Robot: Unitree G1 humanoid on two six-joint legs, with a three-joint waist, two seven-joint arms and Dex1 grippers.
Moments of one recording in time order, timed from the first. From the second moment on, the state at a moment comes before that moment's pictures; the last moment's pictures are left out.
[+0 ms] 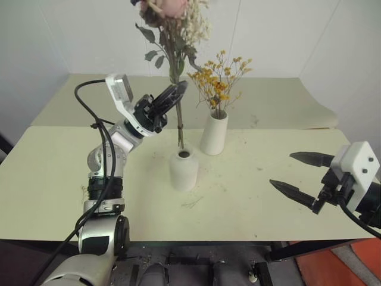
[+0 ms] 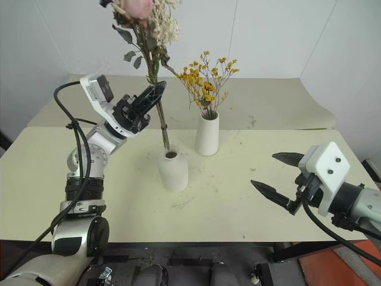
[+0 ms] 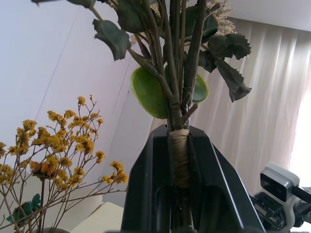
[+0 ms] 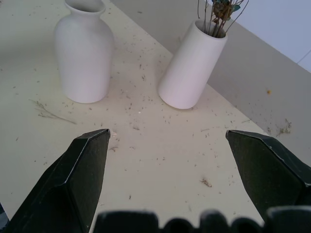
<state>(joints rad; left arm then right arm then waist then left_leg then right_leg) -0.88 0.25 0.26 0.31 -0.86 0.50 -1.09 0.10 -0.93 -0.61 -0.77 0.69 0.70 0.76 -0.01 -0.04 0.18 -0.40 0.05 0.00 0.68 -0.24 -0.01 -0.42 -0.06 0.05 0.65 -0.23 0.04</state>
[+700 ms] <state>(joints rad) -0.86 0.23 0.19 0.41 -0.74 0.41 -1.21 0.10 -0.91 -0.60 -0.75 0.65 0.68 0.75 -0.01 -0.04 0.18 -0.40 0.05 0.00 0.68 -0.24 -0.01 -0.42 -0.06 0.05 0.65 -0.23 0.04</state>
